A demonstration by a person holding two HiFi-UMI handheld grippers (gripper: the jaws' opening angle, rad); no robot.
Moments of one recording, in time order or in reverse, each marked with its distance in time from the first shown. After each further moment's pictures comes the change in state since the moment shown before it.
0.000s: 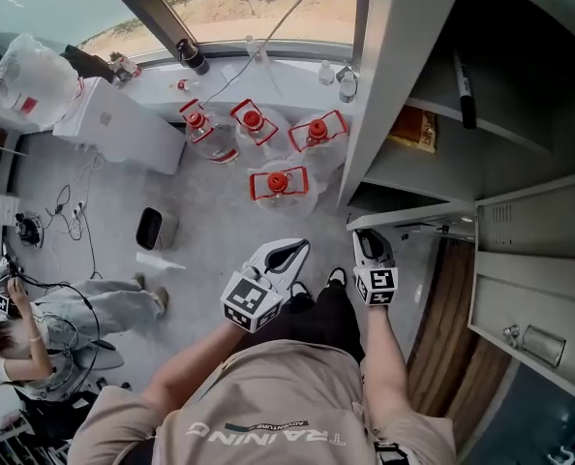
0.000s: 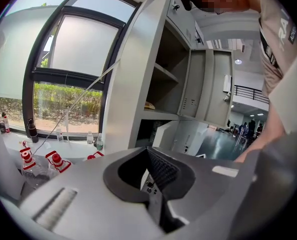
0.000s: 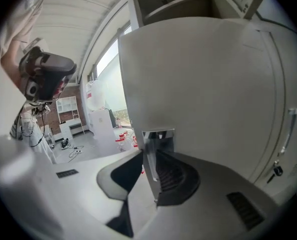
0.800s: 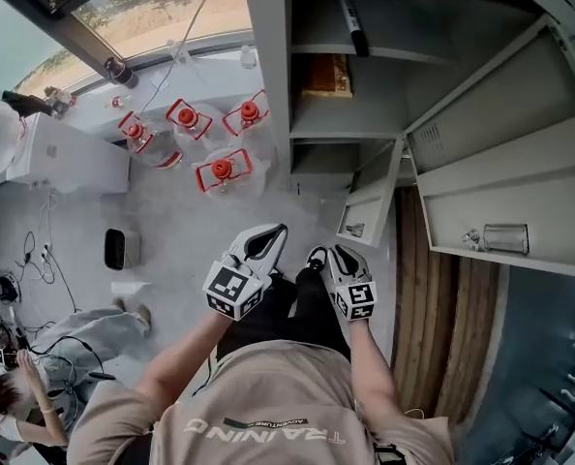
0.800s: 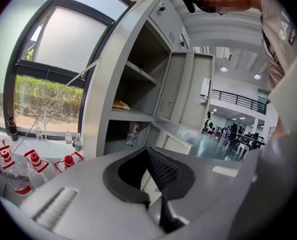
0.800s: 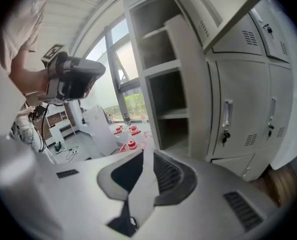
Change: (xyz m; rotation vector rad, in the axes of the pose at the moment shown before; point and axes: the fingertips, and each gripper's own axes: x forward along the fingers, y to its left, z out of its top) left arm -0.001 -0.080 0.004 0.010 -0.013 -0.180; right arm -0.160 0.040 -0.052 0.119 0.083 -0.143
